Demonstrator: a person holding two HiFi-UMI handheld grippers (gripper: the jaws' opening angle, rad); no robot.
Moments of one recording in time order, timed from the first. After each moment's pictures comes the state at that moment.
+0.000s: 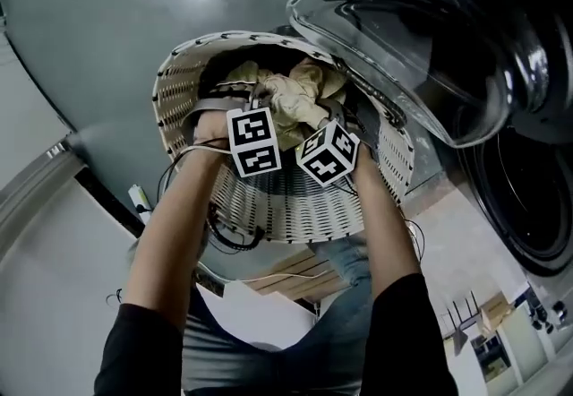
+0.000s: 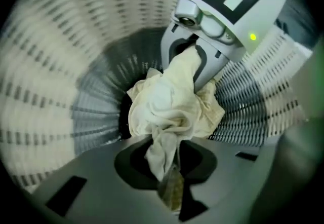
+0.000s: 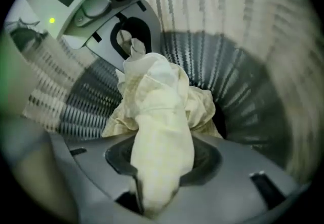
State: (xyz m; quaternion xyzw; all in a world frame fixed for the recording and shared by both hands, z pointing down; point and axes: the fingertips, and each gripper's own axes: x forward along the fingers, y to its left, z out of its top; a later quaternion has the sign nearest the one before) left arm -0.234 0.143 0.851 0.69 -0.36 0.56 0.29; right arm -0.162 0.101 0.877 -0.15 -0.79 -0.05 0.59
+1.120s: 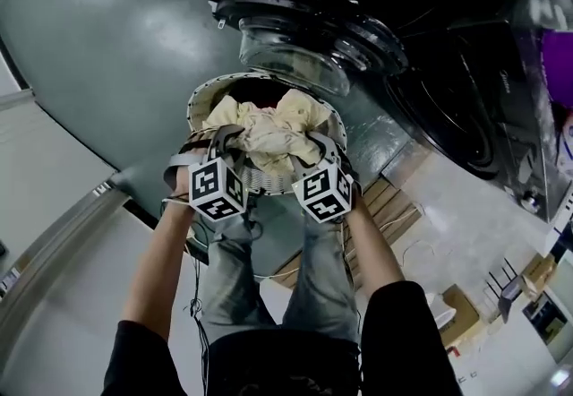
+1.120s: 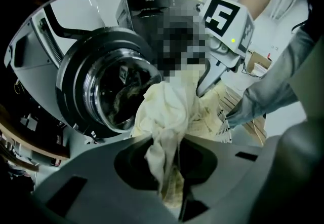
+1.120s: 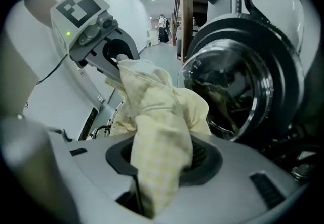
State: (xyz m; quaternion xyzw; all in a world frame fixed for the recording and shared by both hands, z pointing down) left arm -0.228 0.136 0.524 0.73 -0.43 0.49 0.22; right arm -0.134 0.091 0.560 0.00 -0.87 0.05 0.48
